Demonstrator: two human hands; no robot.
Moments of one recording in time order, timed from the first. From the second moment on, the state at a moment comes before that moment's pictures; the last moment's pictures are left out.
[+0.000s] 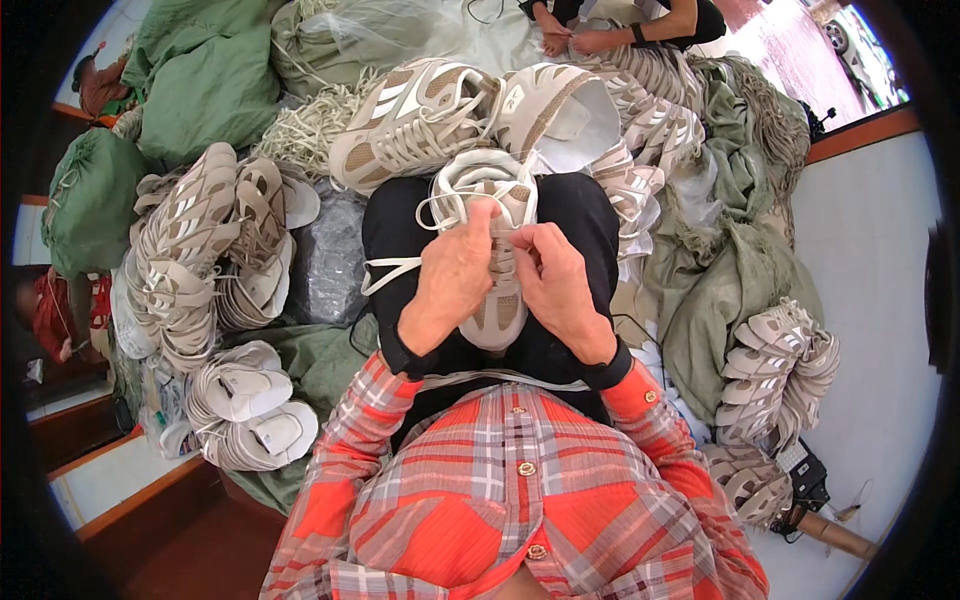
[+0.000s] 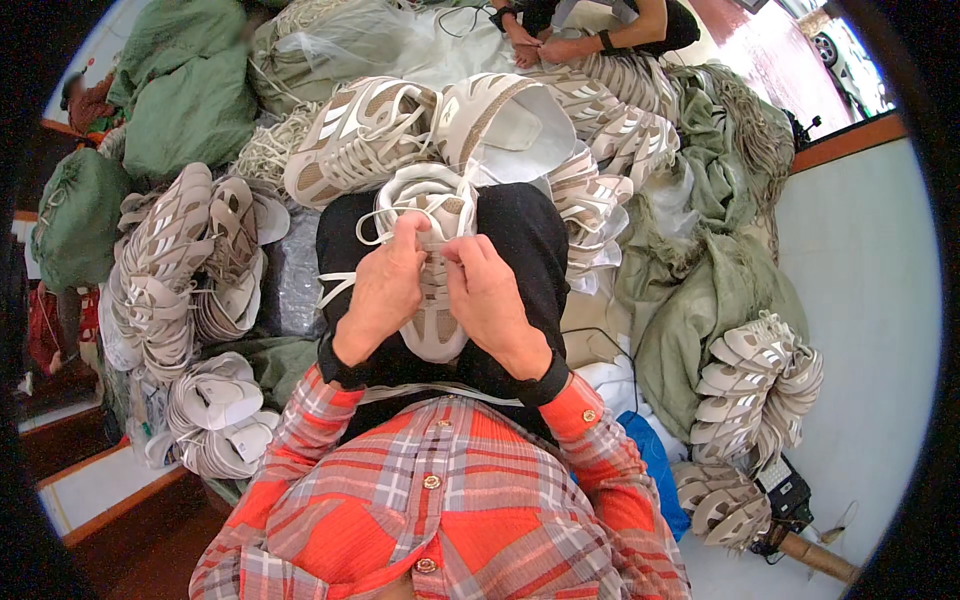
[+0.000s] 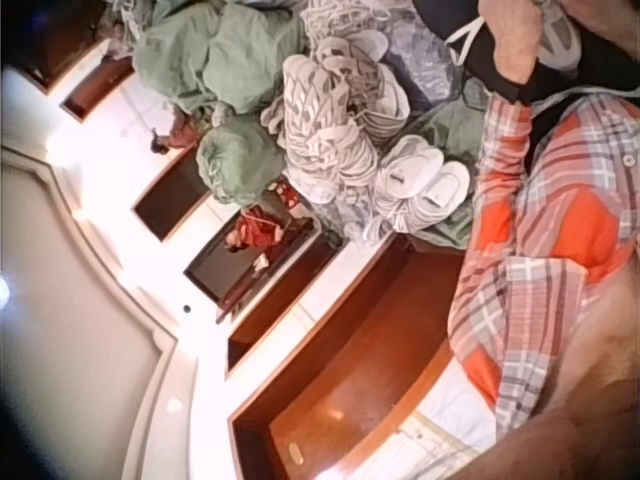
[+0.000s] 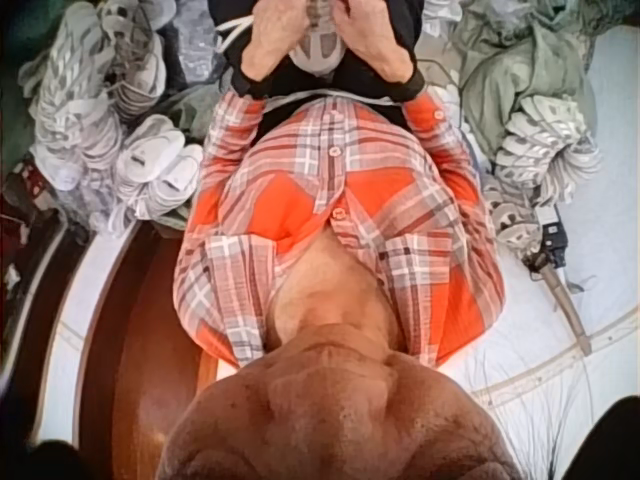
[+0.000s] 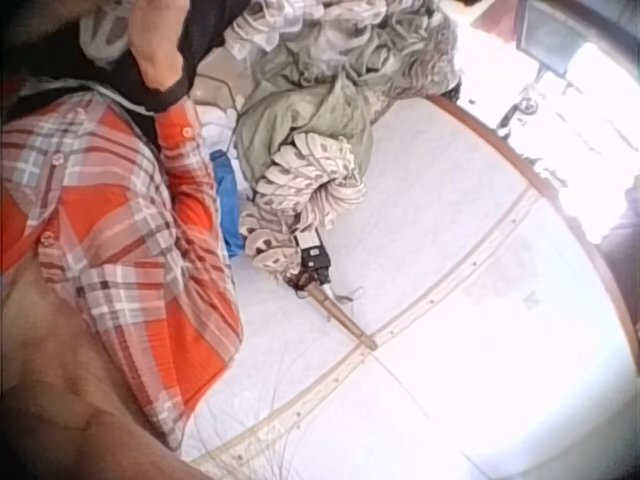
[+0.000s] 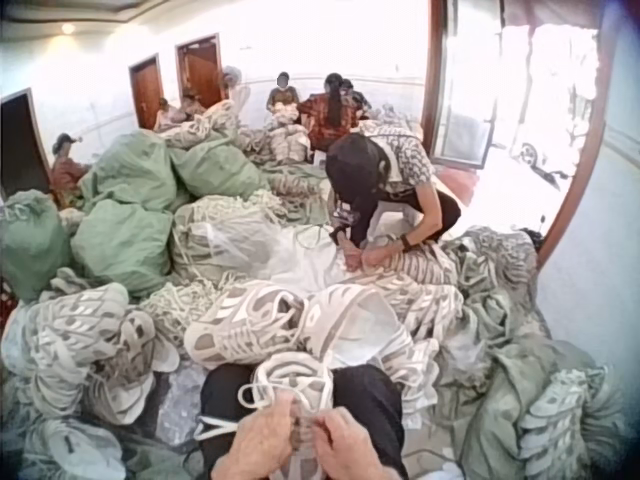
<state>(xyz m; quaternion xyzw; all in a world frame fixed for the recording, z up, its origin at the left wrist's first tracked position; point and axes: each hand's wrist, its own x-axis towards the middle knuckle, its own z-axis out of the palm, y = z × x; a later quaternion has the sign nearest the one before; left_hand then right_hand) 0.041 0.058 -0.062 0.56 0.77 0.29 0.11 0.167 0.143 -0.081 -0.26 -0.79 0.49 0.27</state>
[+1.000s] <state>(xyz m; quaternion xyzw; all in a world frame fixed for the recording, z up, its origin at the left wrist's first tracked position) 0.019 0.014 0.019 0.70 0.50 0.39 0.33 0.287 0.241 -0.073 -0.27 -0.93 0.20 0.18</state>
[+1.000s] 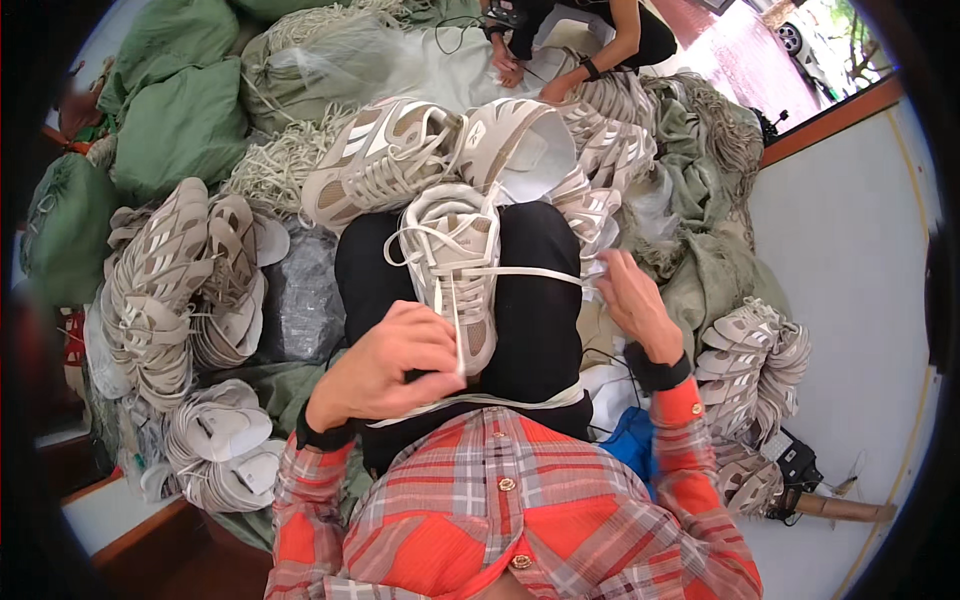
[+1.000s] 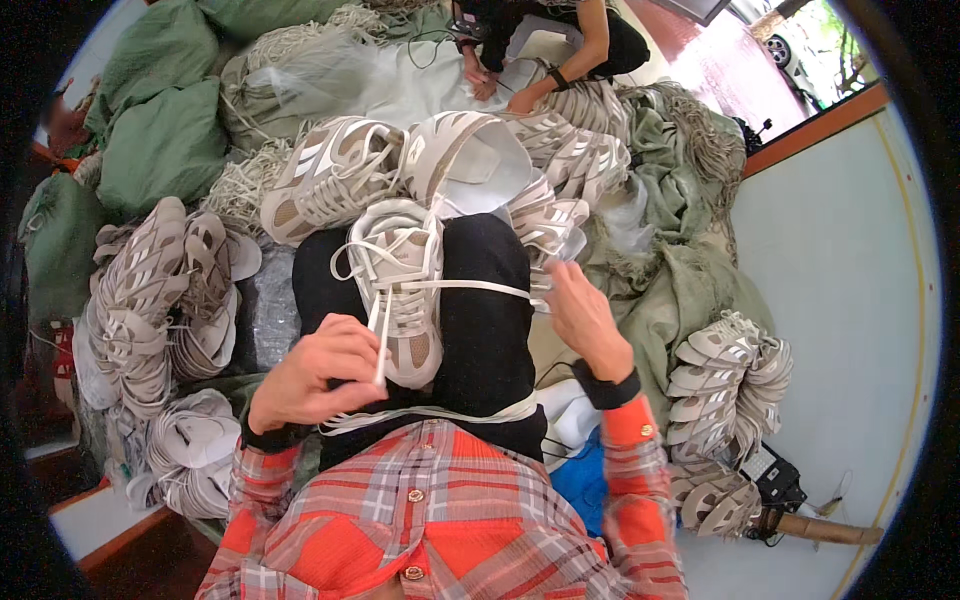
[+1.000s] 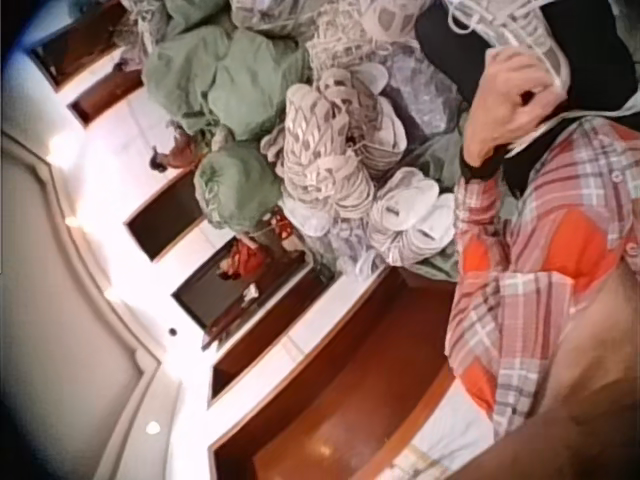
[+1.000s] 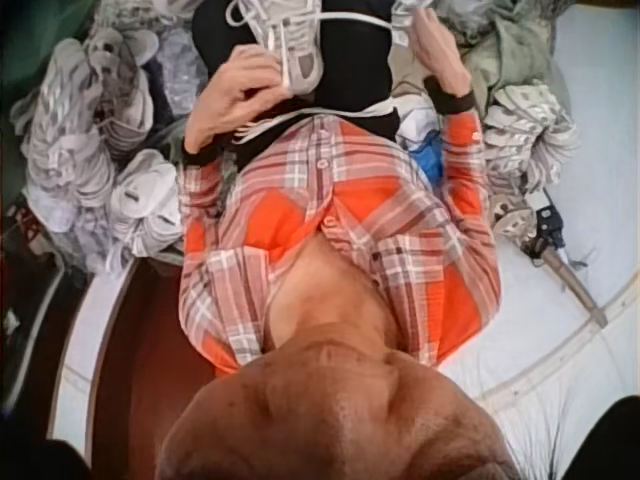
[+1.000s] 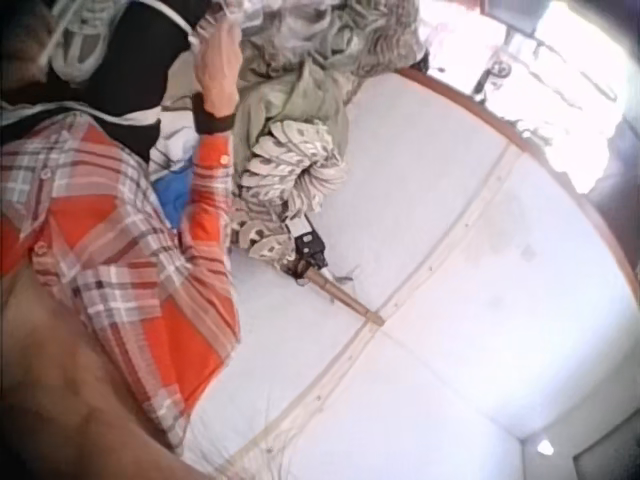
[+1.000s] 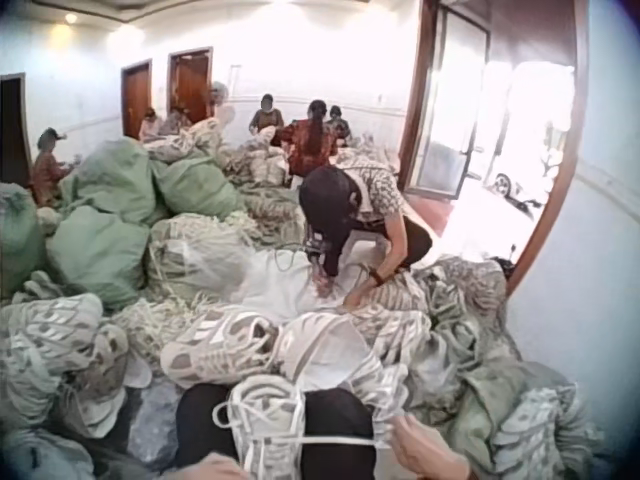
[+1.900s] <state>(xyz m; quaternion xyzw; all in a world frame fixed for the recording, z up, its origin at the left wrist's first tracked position) 0.131 0.071 -0.064 0.75 0.54 0.24 0.29 0.547 0.370 -0.098 -0.55 -0.43 0.46 0.55</state>
